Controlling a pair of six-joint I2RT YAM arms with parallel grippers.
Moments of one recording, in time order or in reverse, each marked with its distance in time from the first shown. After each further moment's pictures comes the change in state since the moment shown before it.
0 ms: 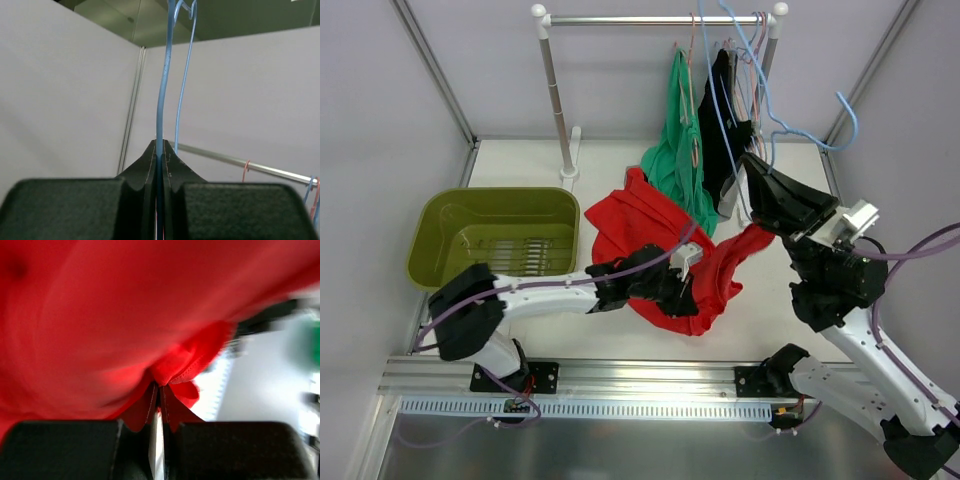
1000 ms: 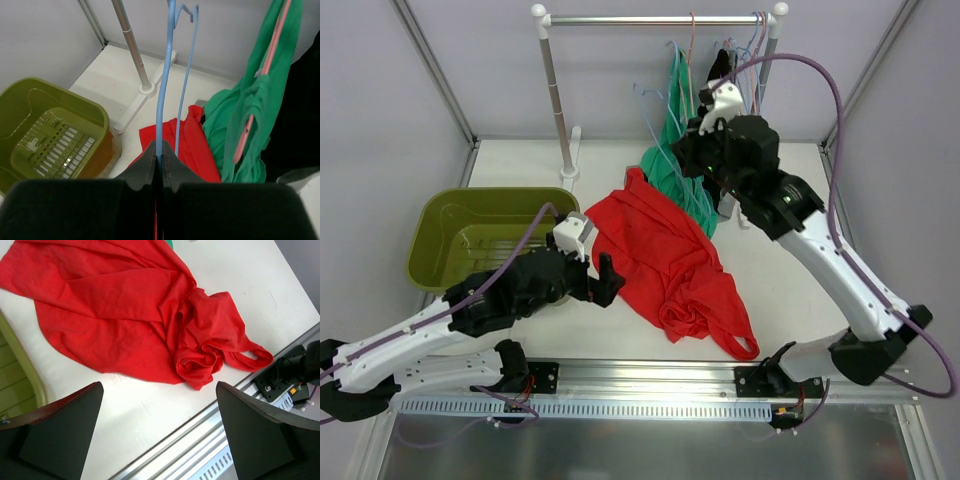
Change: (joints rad) left arm -0.027 -0.666 0.050 -0.752 -0.729 -0.040; right arm 0.049 0.570 0.752 -1.194 0.325 0.257
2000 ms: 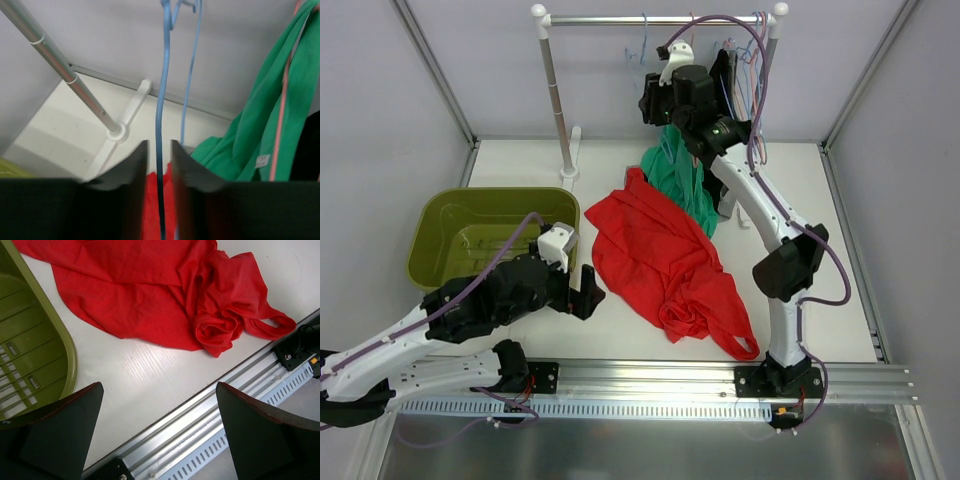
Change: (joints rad) left arm 0.000 -0.122 0.023 -0.244 0.031 0.004; right arm -0.140 0.719 0.657 0.029 -0.053 -0.029
